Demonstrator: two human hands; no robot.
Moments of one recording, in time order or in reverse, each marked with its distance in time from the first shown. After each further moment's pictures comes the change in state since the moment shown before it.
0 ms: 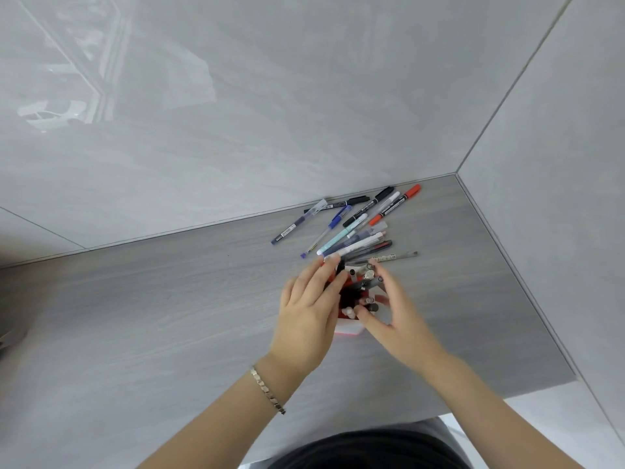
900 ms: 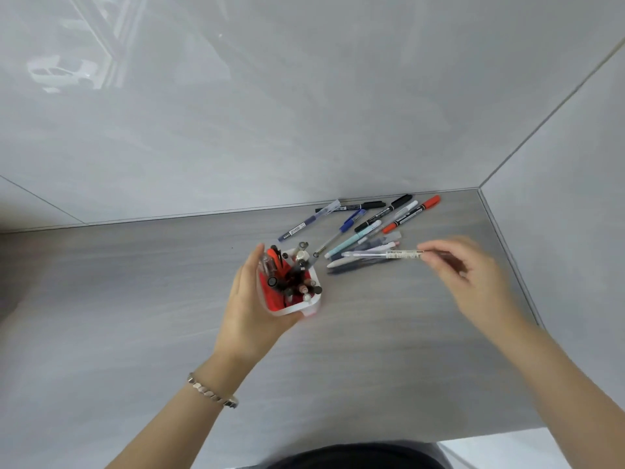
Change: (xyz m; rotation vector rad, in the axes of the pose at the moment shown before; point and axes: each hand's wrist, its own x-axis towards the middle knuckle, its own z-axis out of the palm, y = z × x) left_hand -0.002 -0.042 -0.041 -0.429 0.052 -0.606; right_hand 0.049 -0.032 -0.079 -0.262 0.210 -0.272
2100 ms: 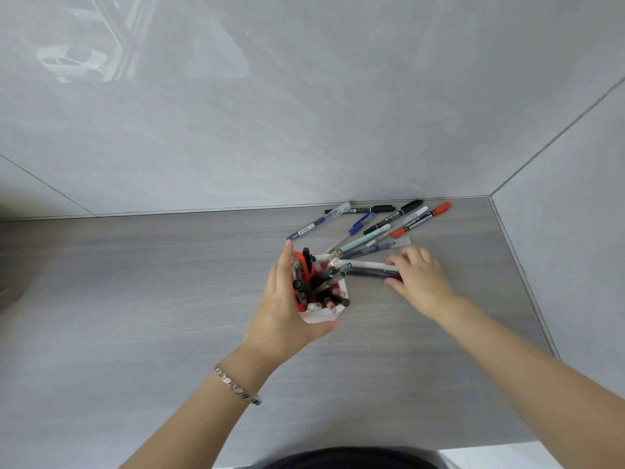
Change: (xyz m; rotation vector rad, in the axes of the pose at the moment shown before) left_hand 0.003 0.000 0.018 0.061 -0.127 0.159; right_hand 0.036 0.074 0.069 -0.860 -0.405 -0.030
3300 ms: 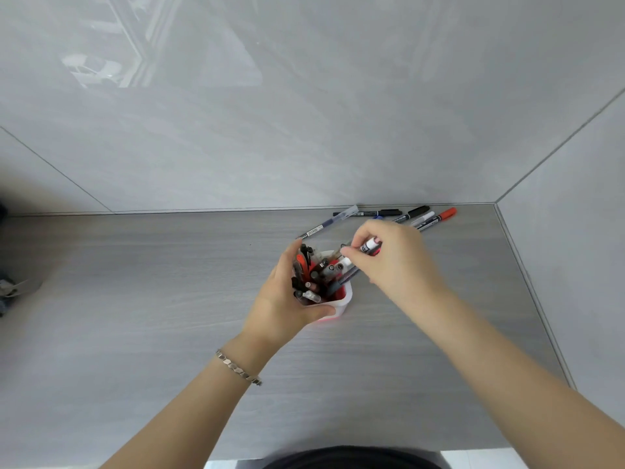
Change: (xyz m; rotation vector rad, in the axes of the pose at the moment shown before) left_hand 0.003 -0.002 -0.013 -0.129 0.012 -0.118; right_hand -0.028 -0.107 -0.114 0.651 0.255 0.012
